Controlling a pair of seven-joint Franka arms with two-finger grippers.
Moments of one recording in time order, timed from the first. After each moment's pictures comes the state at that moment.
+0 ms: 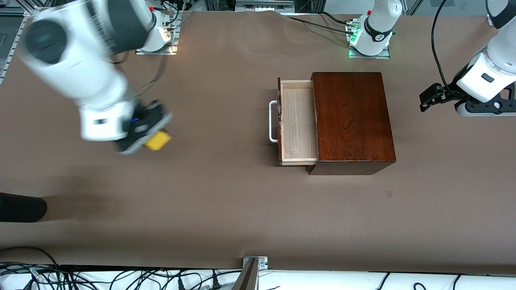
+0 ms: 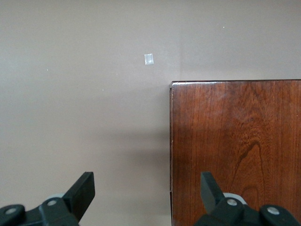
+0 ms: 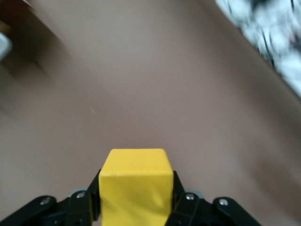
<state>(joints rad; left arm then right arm) 0.00 -0.02 -0.07 -1.71 0.06 1.65 -0.09 0.24 0.30 0.04 -1.42 0.00 1.74 -0.44</state>
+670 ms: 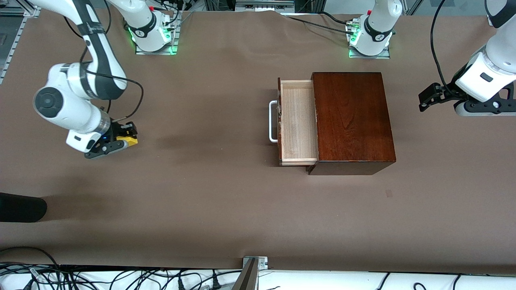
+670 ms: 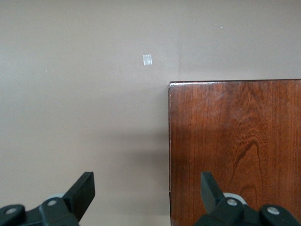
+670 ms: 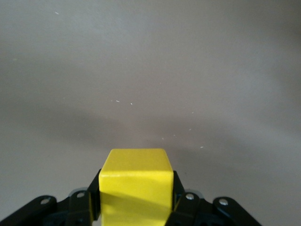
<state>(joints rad) 0.00 -0.02 -0.08 -1.70 0.06 1.65 -0.09 0.10 0.24 -0.01 -2.10 0.01 2.28 -0.24</state>
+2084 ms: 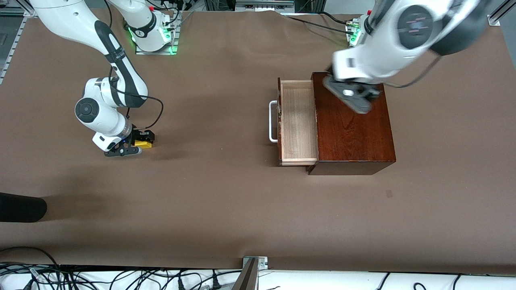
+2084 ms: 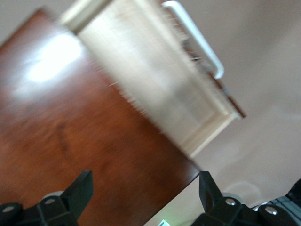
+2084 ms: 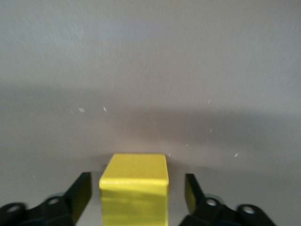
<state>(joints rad) -0.06 0.15 -0.48 -1.69 -0.09 1.61 0.25 0.10 0.39 -0.01 -2.20 0.01 2.56 -0.05</state>
